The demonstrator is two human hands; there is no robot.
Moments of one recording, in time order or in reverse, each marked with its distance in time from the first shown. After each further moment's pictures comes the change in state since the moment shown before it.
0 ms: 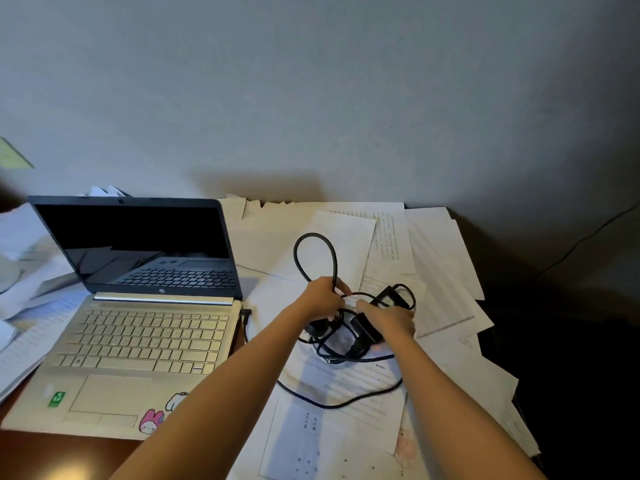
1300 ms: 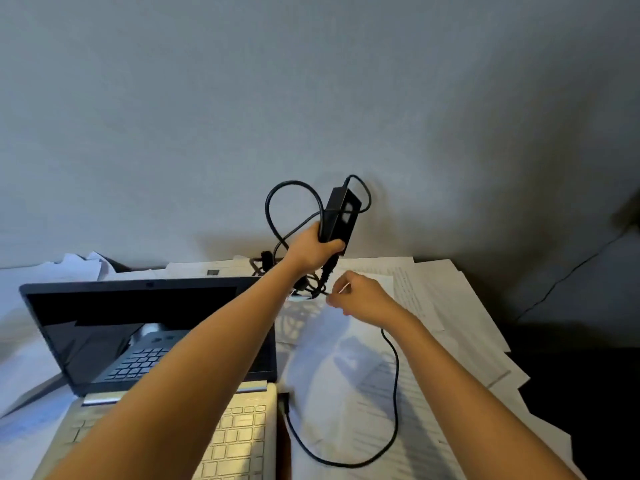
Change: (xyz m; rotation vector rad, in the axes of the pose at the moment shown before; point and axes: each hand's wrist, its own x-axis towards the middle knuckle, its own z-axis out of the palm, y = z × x) left_hand 0.058 0.015 -0.187 -0.189 0.263 0.406; right_hand -0.091 -0.172 0.052 -0.365 -0.088 -0.626
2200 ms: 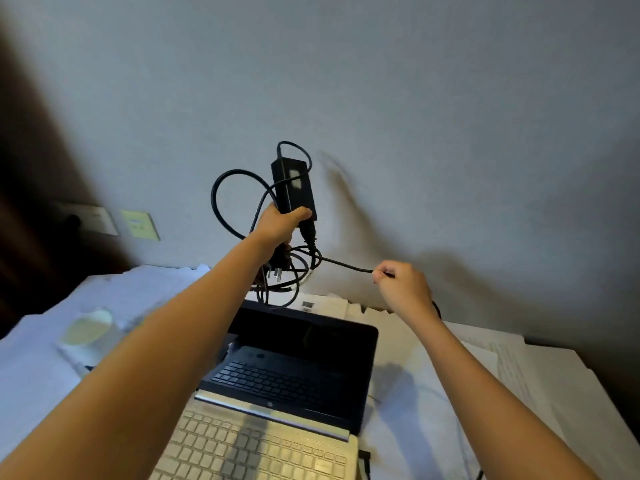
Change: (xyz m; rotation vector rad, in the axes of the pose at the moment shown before) left_hand -0.043 -0.017 -0.217 -0.288 0.457 -0.173; right_hand 0.048 -0.120 0.028 -0.026 0.344 -0.275
